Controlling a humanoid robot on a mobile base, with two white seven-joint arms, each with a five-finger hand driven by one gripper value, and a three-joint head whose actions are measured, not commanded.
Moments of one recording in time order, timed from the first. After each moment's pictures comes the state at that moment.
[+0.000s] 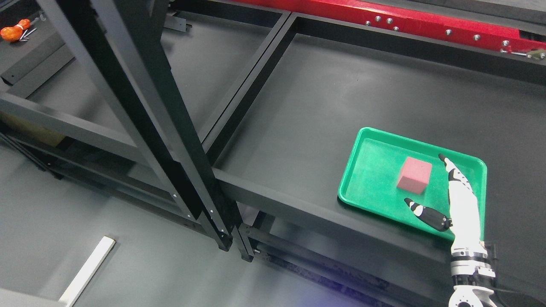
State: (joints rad) left arm 0.00 0.00 0.06 -0.08 0.00 -0.10 -0.08; right arm 0.21 -0.01 -0.06 -1.70 0.76 -0.12 -0.10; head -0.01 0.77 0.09
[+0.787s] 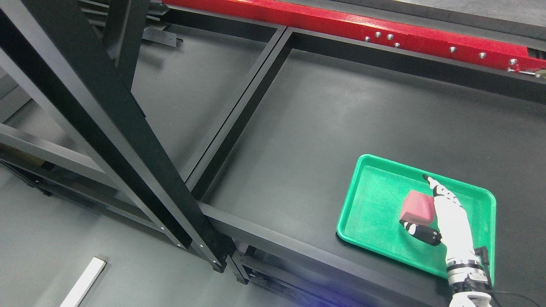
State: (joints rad) left arm 0.00 0.00 0.06 -0.08 0.00 -0.10 -0.08; right arm 0.22 -0.10 0.01 -1.66 0.85 -0.04 -0.05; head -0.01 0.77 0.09
